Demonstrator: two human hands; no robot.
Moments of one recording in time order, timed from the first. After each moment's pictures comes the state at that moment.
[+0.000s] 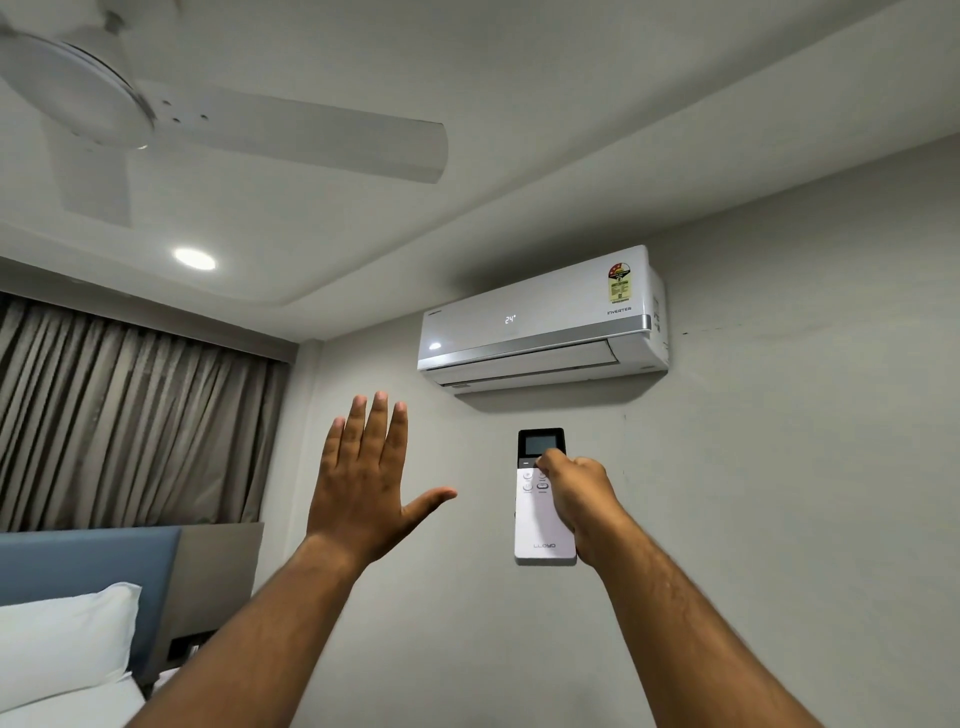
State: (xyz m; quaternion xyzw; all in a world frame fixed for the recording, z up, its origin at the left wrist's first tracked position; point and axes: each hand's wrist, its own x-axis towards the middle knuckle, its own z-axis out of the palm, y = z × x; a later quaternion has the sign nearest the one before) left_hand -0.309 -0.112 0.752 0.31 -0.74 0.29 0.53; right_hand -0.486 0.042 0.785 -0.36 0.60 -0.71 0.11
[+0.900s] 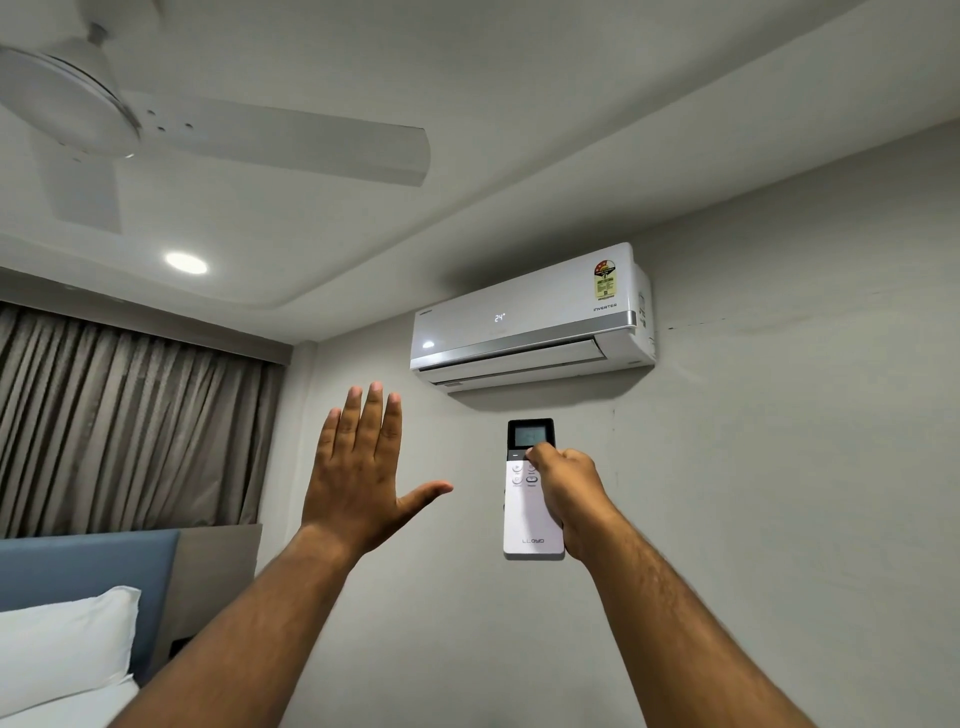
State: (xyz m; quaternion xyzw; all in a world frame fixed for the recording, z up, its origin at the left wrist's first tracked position) left_hand -0.310 -0.086 0.757 0.30 -0.74 0.31 0.52; right_hand -0.486 0.062 0.782 -0.37 0.57 -0.72 0.12
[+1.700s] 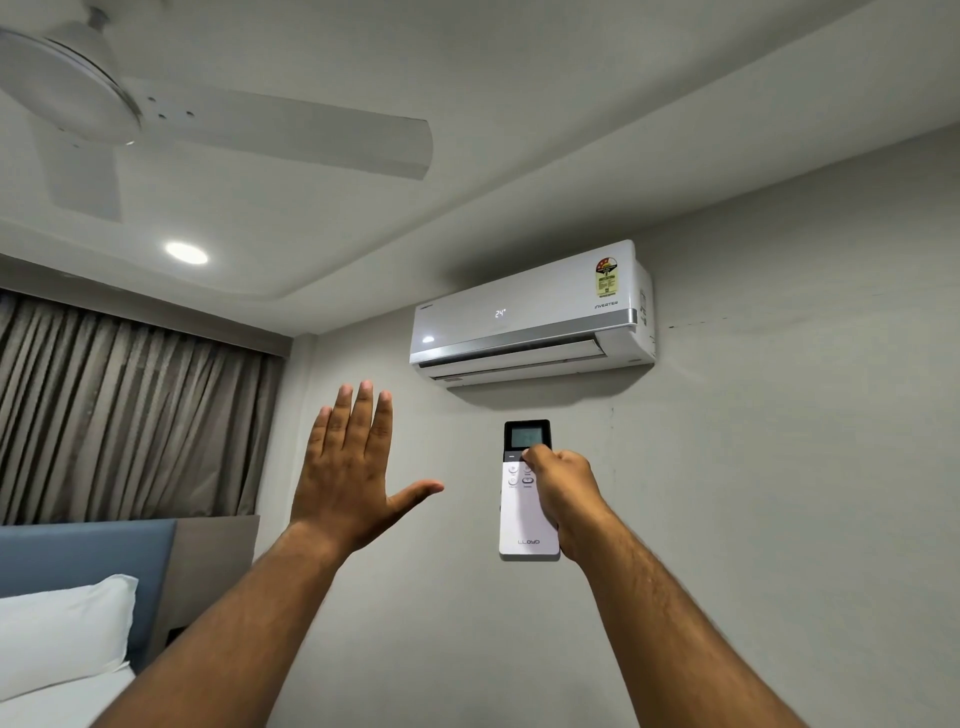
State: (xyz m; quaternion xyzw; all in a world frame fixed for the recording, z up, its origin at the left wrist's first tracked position) left_hand -0.306 -0.094 0.752 0.30 -0.74 0.30 0.52; right_hand -0.485 0.062 0.777 -0.37 0.58 -0.71 0.12
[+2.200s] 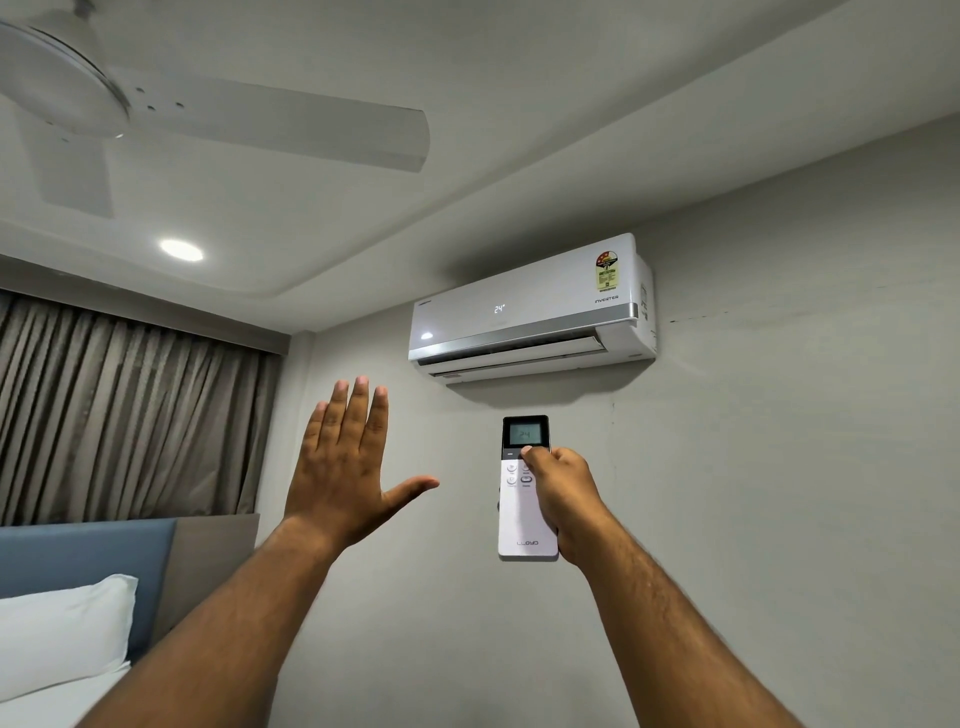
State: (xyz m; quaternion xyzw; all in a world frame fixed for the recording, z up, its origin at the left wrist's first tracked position) left_hand -0.308 -0.106 0.756 0.29 -0.74 0.30 0.52; right_hand -0.492 0.051 0.771 -0.40 0.55 -0.72 0.13
